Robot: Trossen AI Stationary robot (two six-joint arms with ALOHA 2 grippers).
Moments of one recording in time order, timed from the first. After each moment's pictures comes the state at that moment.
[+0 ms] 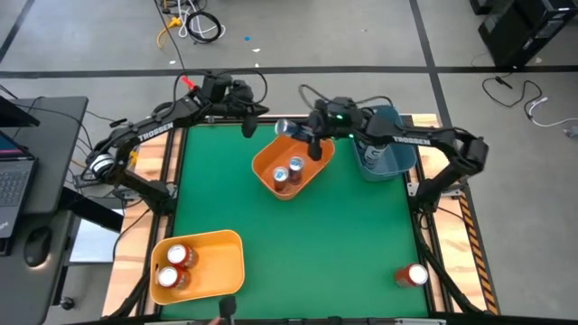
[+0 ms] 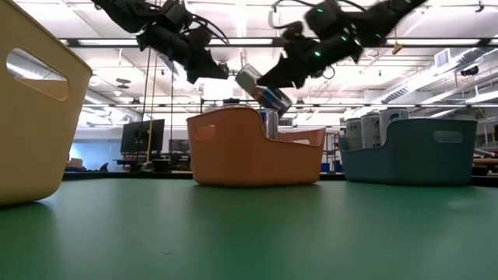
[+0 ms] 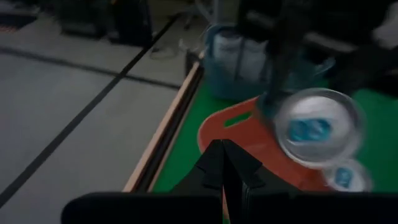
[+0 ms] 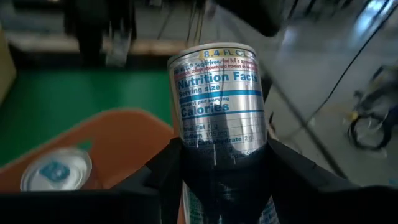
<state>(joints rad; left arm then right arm) 0.75 1.43 1.17 -0.19 0.42 0.19 -0.48 1.56 1.07 0.12 -0.23 -0.22</state>
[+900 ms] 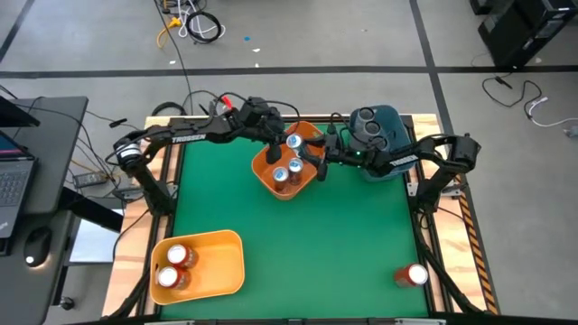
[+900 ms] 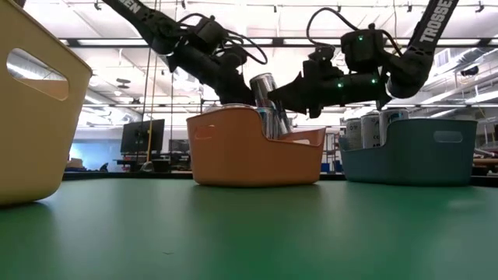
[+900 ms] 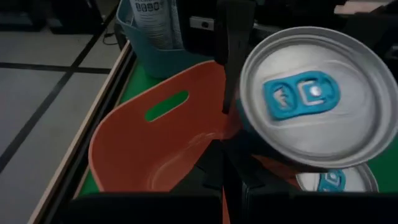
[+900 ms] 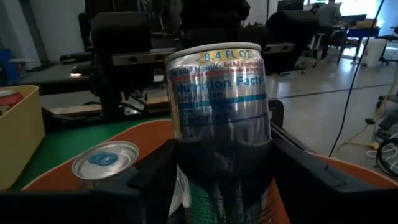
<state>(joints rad) 0.49 1.67 1.17 -0.03 0.36 0.22 -0.41 1.65 0.56 1.06 -0.14 0.04</state>
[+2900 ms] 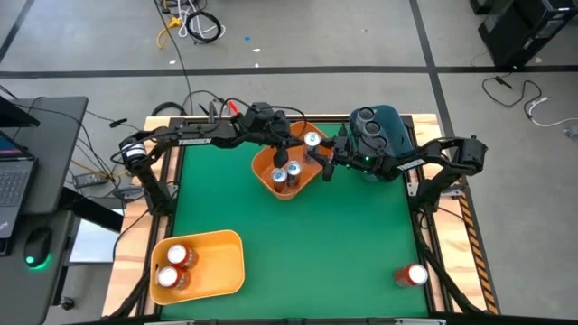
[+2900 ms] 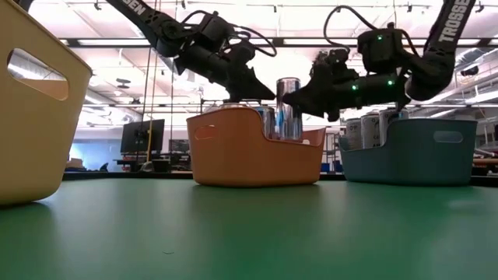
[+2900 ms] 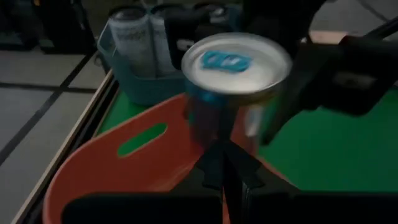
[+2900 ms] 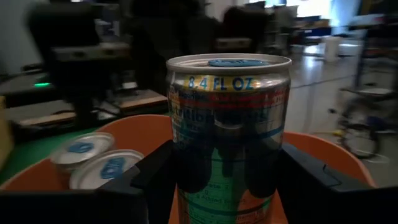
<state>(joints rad) 0.44 1.71 1.17 0.11 0.36 0.14 -0.39 1.58 0.44 1.13 0.01 0.07</state>
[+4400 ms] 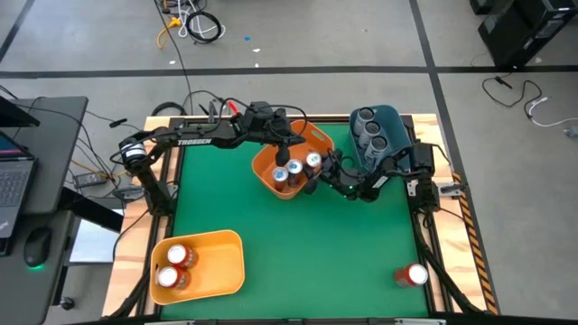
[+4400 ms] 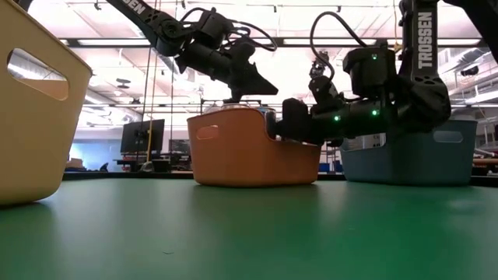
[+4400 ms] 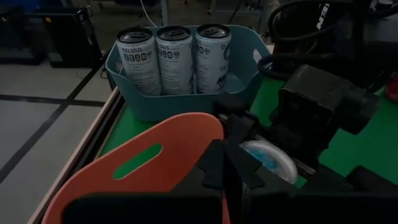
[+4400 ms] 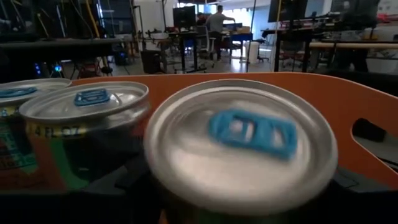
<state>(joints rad) 0.44 1.71 1.17 0.17 0.34 0.13 -0.12 2.01 0.52 1.47 0.59 0.07</state>
